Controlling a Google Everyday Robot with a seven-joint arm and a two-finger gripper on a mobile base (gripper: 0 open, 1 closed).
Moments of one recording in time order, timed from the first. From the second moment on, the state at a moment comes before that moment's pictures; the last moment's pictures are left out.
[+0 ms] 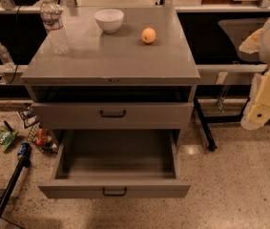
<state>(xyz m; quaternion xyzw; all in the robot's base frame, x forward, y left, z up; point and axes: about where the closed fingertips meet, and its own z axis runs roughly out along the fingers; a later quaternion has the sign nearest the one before) 0.438 -0.217 0.976 -0.60 0.78 -0.03 0.16</state>
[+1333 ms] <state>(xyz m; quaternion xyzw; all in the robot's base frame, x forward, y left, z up) 0.547 -0.171 0.957 -0.57 0.76 0.07 0.31</state>
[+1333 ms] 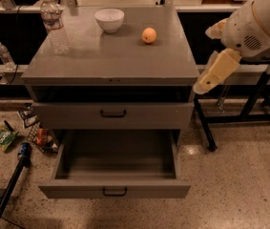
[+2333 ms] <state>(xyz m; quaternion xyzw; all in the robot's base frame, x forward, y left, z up) 0.723 -0.152 0.930 -0.43 0.76 0.11 0.47</state>
